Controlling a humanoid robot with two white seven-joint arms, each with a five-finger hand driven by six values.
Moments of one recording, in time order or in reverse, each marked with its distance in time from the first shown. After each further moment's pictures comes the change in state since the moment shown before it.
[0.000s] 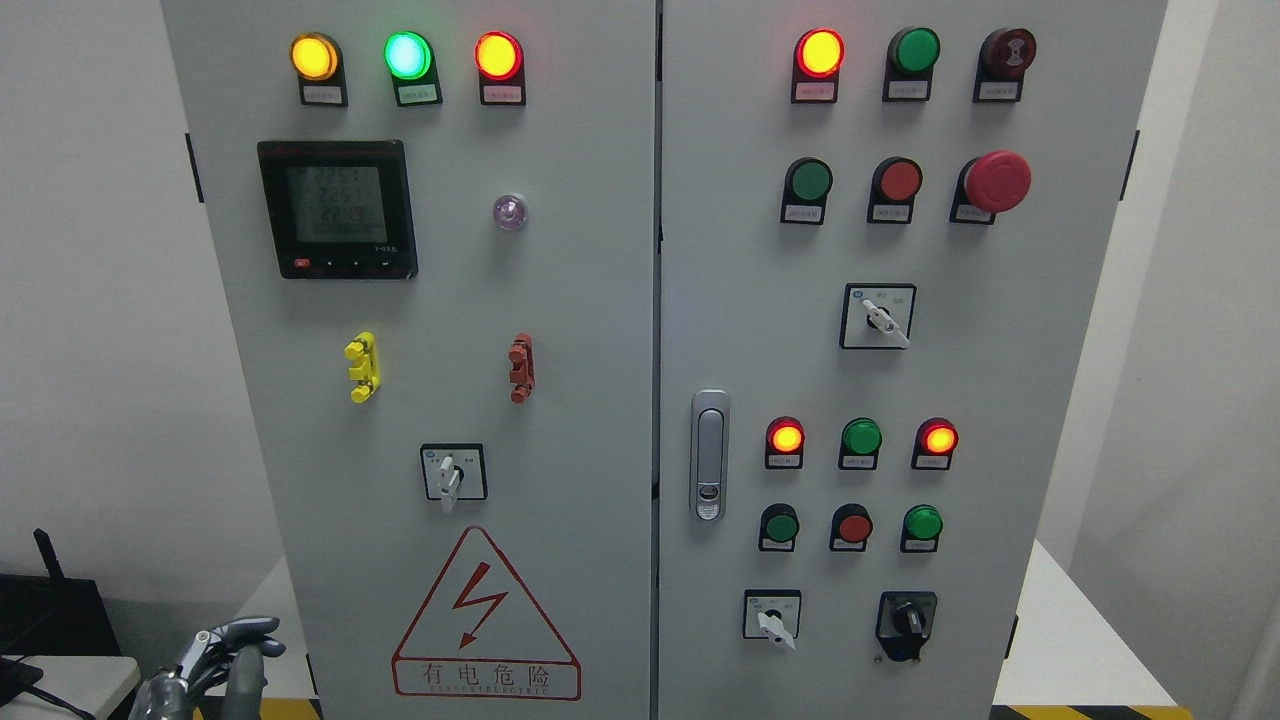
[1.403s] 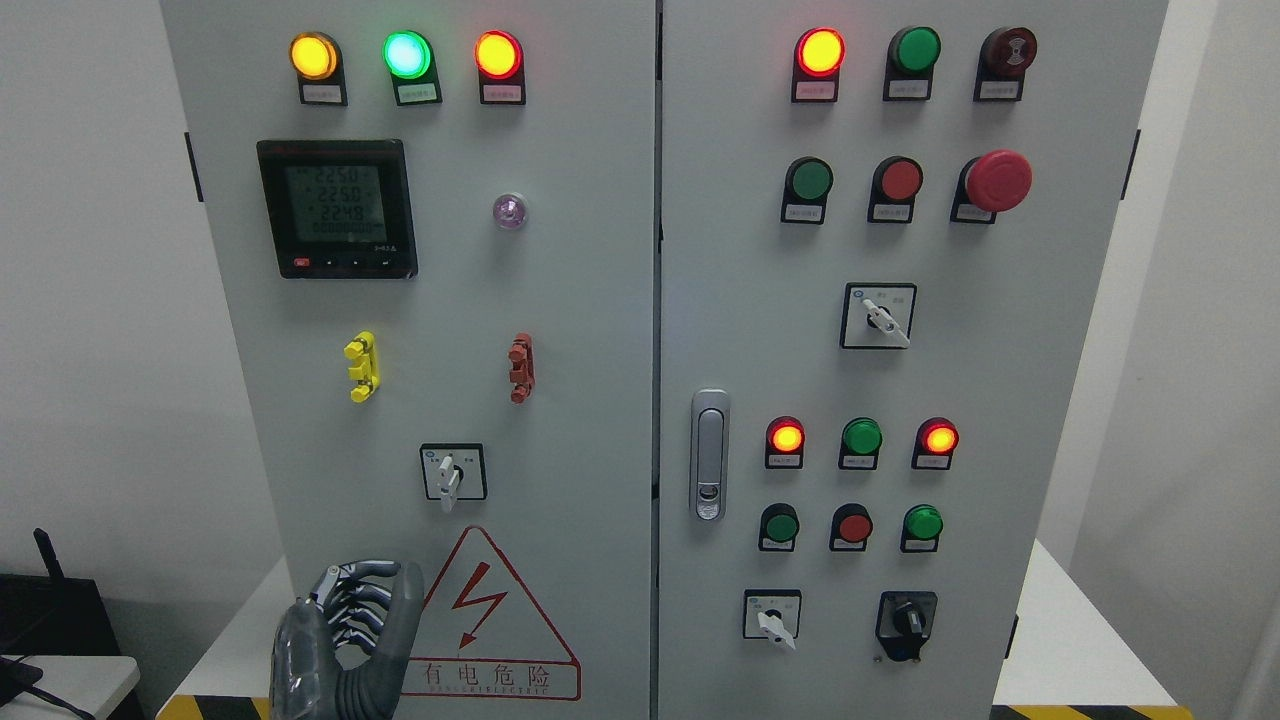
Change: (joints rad) left arm -0.138 -0.053 -0.244 -0.024 -0.021 0.370 0.184; right arm 0.000 0.000 0.000 0.000 0.000 0.000 0.000
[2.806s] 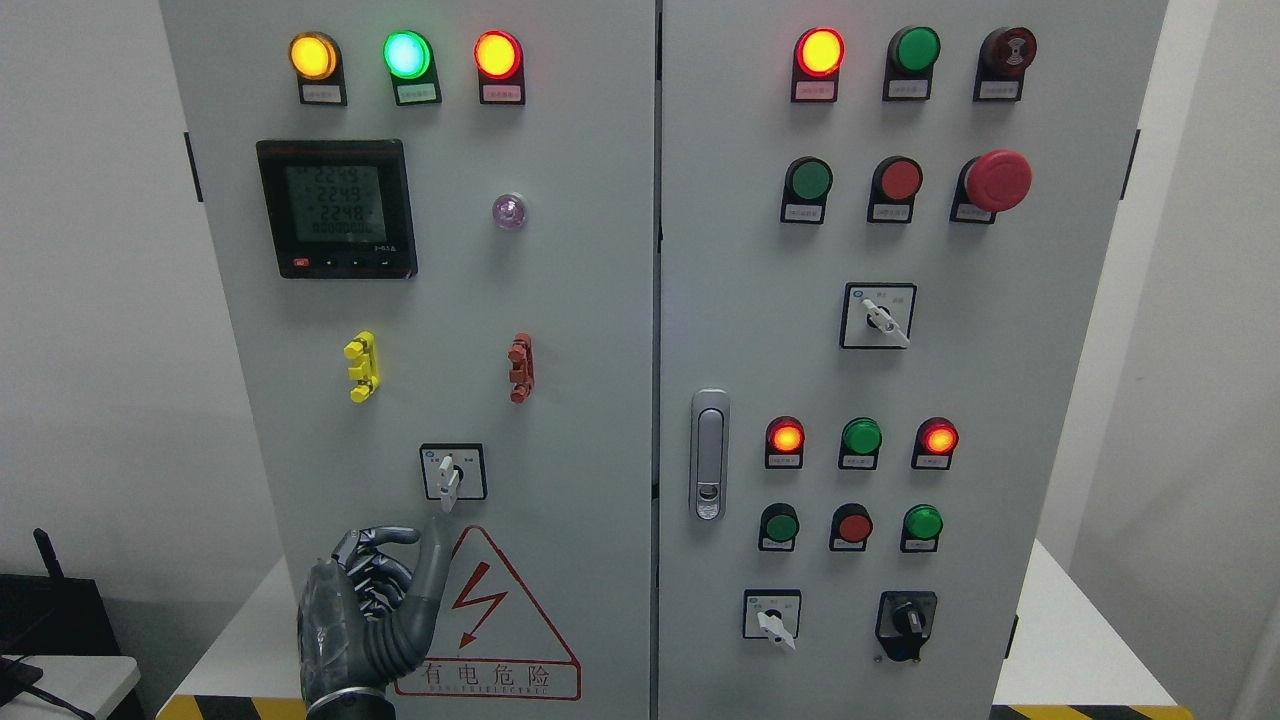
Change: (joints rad) left arm -0.105 -0.013 -0.074 -0.001 0.066 0.164 0.106; right arm 0.000 0.000 0.000 0.000 0.000 0.000 0.000
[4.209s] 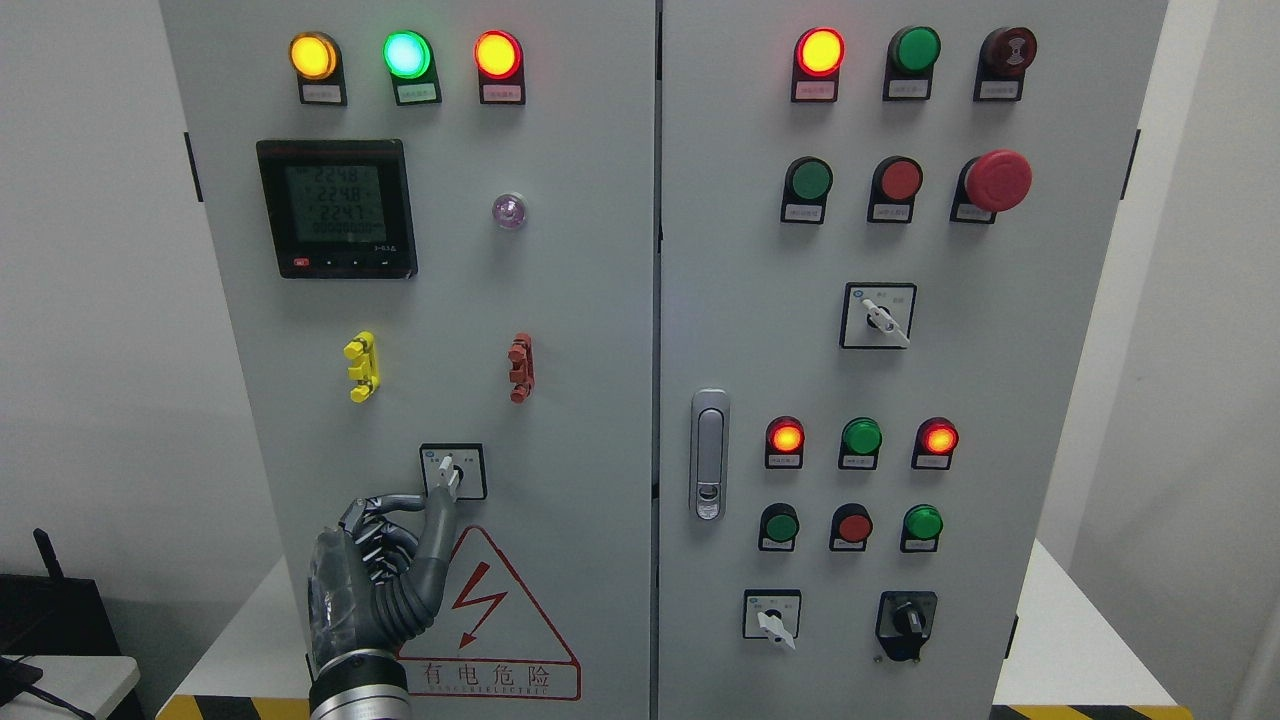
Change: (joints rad) left arm -0.070 -0.004 -0.014 0.003 0.059 0.057 0.030; right arm 0.000 0.000 0.000 0.000 0.000 -0.001 0.000
